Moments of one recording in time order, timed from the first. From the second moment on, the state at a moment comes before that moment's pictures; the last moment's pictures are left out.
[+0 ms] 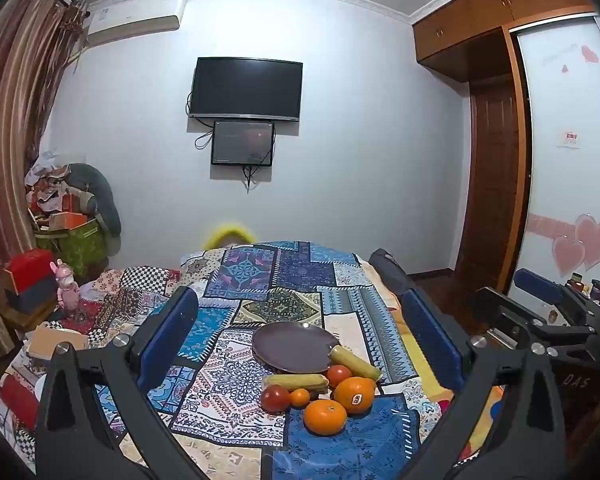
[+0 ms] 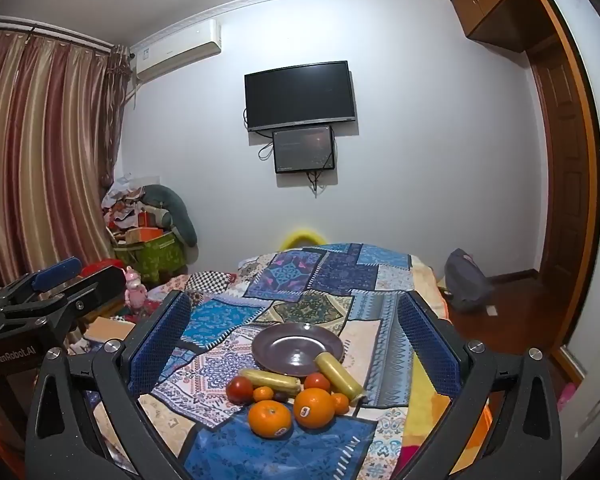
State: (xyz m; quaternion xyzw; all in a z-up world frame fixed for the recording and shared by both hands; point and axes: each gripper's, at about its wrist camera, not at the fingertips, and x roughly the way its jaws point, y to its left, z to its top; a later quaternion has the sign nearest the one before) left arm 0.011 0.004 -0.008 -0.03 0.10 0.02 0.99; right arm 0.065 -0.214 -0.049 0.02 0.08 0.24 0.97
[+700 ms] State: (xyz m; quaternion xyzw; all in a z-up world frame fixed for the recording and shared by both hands) left arm 0.006 0.009 -0.006 -0.03 0.10 0.01 0.99; right arm 0.061 -0.214 -0.046 0.02 0.08 0.24 0.97
